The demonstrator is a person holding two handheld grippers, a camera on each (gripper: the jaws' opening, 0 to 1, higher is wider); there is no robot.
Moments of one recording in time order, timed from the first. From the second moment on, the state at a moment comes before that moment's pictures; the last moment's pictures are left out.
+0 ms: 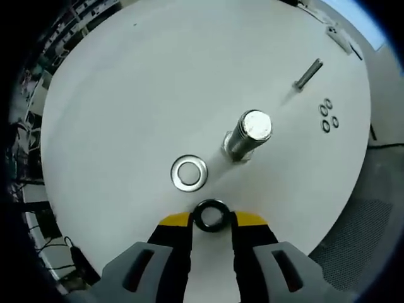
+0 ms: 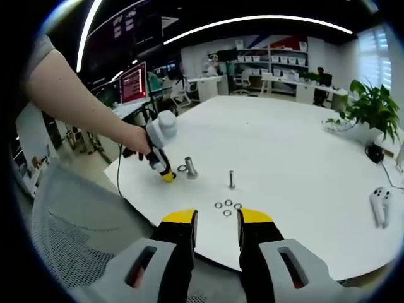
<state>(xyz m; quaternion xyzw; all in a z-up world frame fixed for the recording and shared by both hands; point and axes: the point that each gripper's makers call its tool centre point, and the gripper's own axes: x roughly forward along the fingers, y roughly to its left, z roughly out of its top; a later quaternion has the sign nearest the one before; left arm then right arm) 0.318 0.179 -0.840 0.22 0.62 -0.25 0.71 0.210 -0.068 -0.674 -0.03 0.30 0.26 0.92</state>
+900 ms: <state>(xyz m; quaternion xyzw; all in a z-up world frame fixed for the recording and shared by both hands) 0.318 0.178 -0.841 0.23 0.62 -0.26 0.71 0.211 -0.070 -0.675 -0.03 0.30 0.25 0.92</state>
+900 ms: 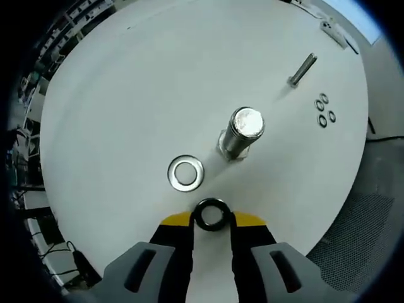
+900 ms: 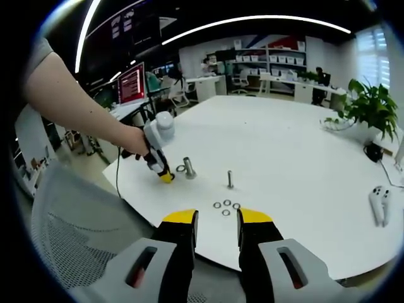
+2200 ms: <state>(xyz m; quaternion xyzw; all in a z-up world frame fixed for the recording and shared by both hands) 0.329 0.145 -0.770 0.25 0.54 -0.34 0.73 0.212 -0.071 -0.673 -0.02 0.30 0.25 0.92</state>
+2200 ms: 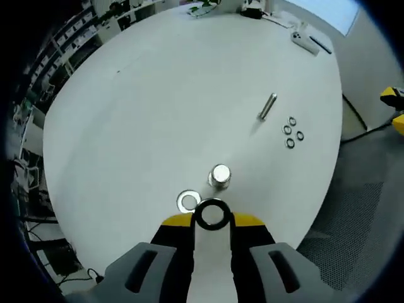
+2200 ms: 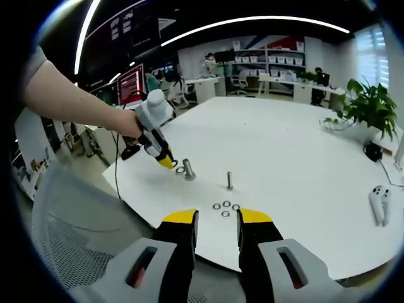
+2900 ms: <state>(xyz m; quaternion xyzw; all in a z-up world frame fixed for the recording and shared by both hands) 0.344 0.116 -0.762 0.28 0.52 -0.38 0.71 0.213 -0.073 -0.673 -0.02 0.30 0.25 0.92</state>
